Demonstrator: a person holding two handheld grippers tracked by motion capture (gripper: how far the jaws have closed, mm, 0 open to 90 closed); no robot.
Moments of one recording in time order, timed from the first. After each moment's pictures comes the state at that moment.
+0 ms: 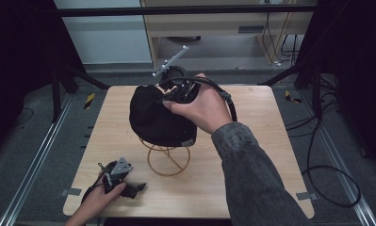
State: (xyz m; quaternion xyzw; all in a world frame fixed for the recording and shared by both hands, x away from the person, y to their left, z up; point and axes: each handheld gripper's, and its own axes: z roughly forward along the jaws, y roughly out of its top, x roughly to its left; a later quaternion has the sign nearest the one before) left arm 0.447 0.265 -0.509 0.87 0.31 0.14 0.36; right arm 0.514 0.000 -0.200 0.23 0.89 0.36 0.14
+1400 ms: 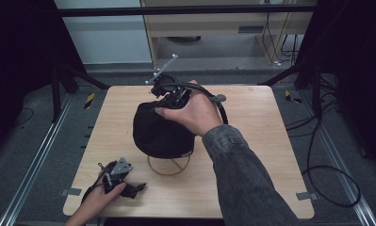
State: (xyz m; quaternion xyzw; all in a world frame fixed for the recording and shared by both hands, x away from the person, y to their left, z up) left arm 0.447 0.265 -0.509 0.87 0.31 0.14 0.36; right arm 0.519 0.018 -0.220 0.24 0.90 0.34 0.11
